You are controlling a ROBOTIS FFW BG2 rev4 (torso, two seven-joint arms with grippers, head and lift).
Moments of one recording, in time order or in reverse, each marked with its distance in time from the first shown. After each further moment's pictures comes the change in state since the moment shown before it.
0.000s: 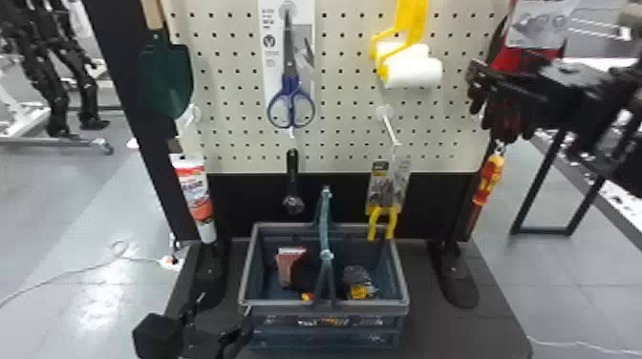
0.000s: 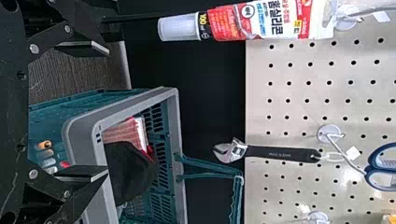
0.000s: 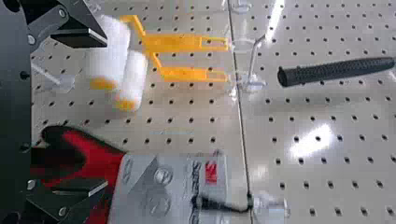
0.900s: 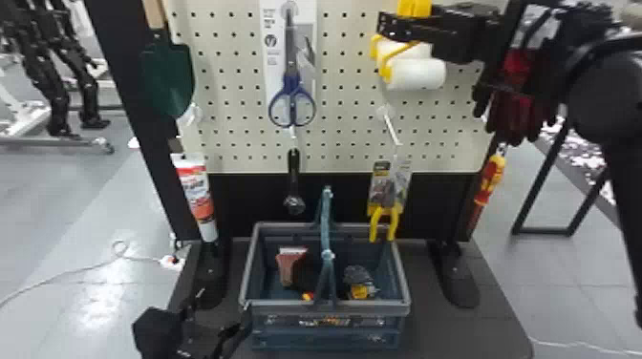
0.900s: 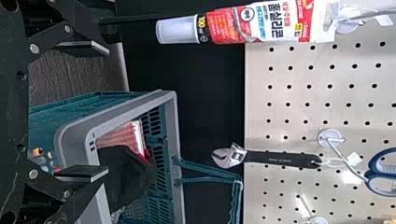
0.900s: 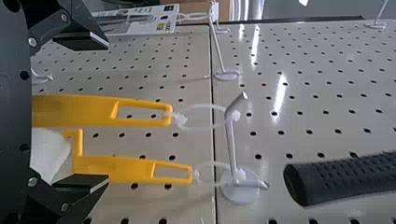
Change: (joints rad) left arm -0.030 0.017 -0.011 0.027 0.022 -0.009 0.000; right arm -0.384 -0.125 0.286 0.433 -0.266 -0.058 0.047
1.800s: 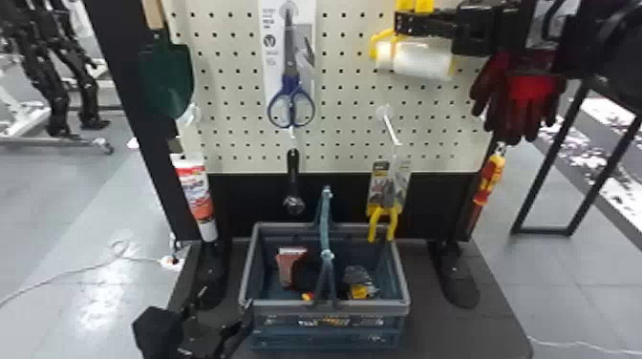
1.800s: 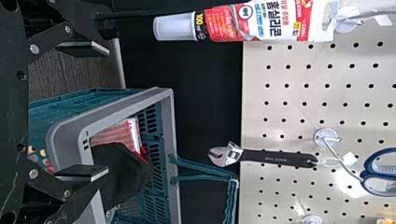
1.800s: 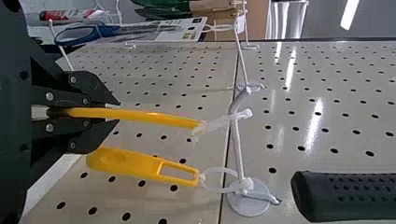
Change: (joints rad) left arm -0.014 0.009 -0.017 0.020 0.028 -0.022 0.000; right arm -0.141 -0.241 0.201 0.096 -0.190 -0.032 0.035
